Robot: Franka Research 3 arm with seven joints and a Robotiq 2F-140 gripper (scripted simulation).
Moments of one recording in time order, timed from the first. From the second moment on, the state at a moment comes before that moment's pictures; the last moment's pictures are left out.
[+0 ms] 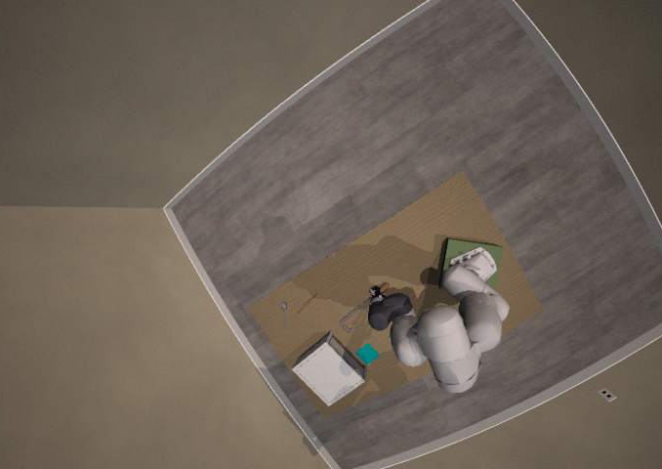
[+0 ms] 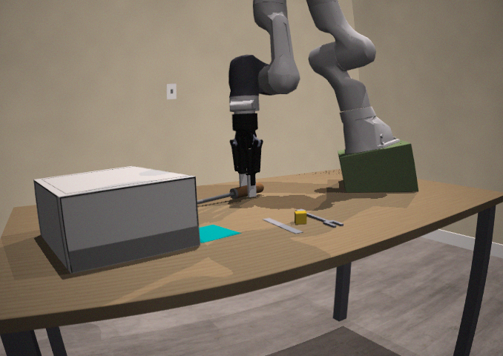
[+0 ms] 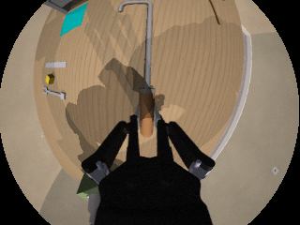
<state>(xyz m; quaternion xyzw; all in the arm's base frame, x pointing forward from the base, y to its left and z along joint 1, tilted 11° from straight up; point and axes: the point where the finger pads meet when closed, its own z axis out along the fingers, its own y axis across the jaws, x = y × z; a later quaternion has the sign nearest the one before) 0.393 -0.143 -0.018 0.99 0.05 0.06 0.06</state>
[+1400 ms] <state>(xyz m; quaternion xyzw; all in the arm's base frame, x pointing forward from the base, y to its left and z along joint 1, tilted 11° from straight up) 0.433 -0.060 -0.024 0.99 0.07 0.06 0.07</state>
